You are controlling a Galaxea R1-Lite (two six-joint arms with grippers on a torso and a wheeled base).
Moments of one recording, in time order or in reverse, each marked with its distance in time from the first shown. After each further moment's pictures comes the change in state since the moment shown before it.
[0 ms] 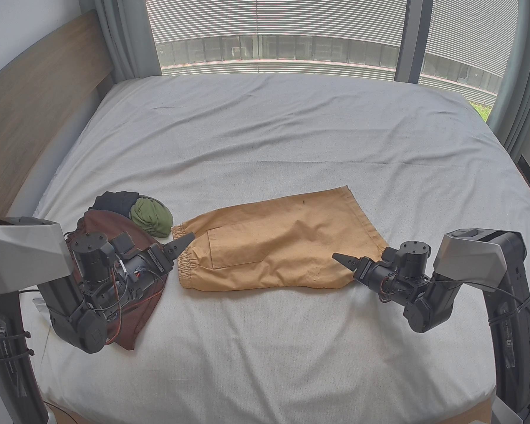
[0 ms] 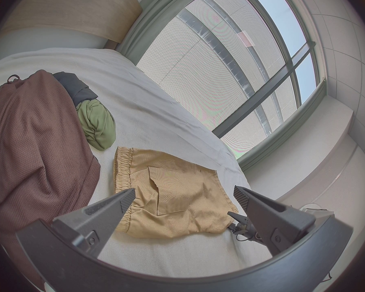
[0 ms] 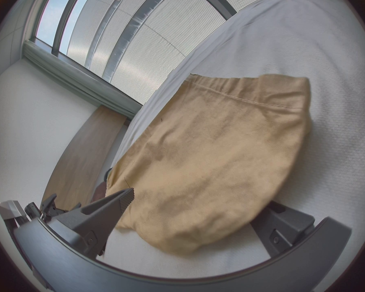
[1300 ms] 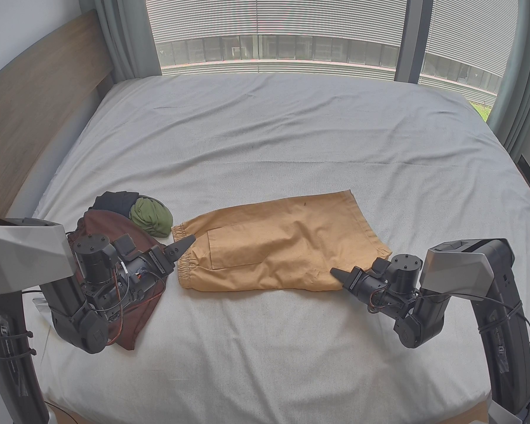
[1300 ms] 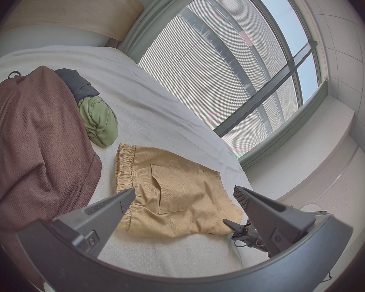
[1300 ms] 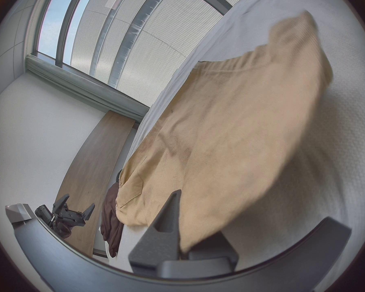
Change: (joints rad) left arm 0.002 0.018 -0.006 0.000 0.000 -0.002; right arm 0.068 0.053 0.048 -0.167 -0.011 0.100
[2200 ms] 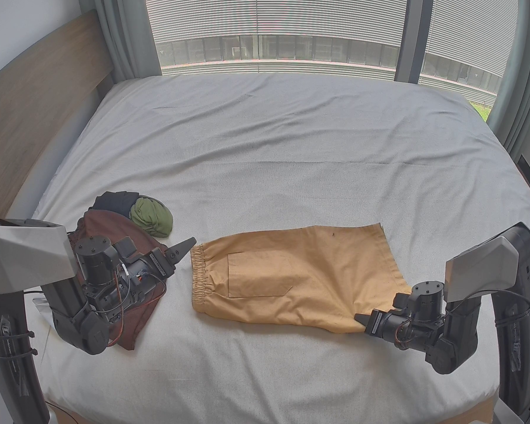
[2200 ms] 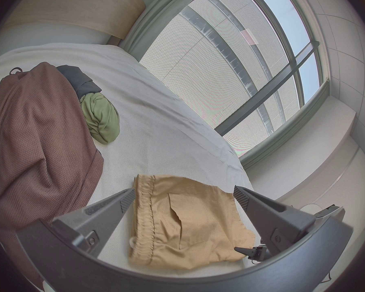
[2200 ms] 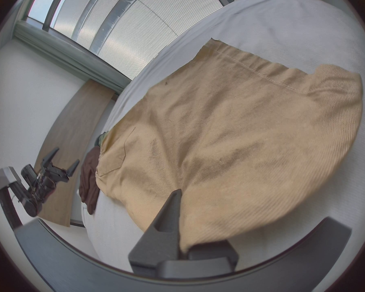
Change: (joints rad) left arm 0.000 0.011 0.003 0.001 -0.001 -0.004; right arm 0.005 -0.153 0.492 -0.016 -0.071 -0.212
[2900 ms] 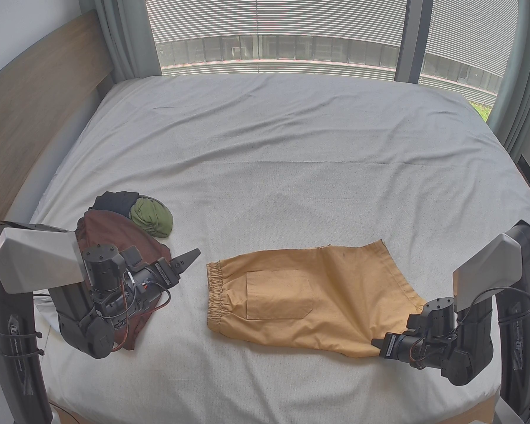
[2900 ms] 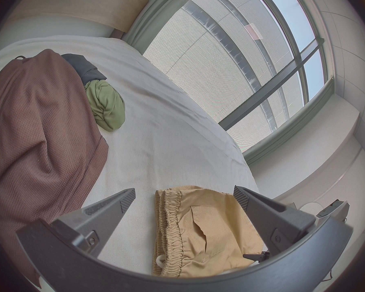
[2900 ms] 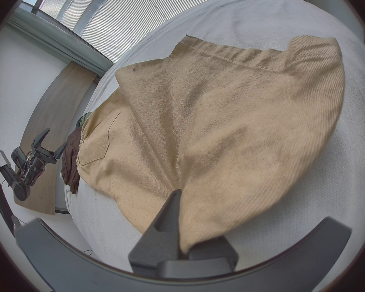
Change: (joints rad) left arm -0.008 0.052 0.003 -0.001 0.001 0.005; right arm -0.017 -0.017 0.208 -0.013 -0.055 -0.064
